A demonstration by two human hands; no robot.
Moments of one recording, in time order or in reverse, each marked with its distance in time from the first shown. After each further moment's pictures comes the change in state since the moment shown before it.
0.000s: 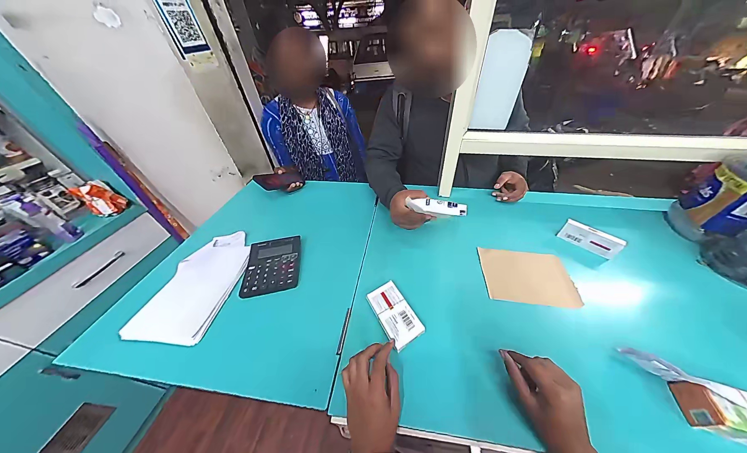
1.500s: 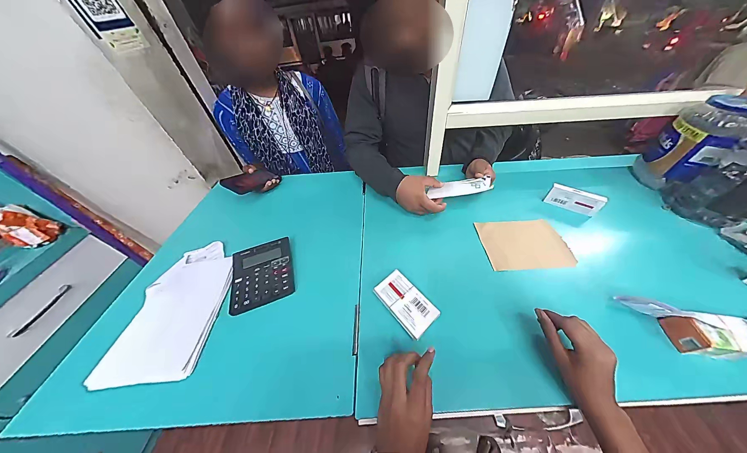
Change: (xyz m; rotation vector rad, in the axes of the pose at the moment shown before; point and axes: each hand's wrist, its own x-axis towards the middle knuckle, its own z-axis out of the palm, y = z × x) left_hand -0.006 -0.015 -0.008 -0.218 -0.085 0.247; right_hand 0.001 -0.004 -0.005 -0.125 0.107 0.156
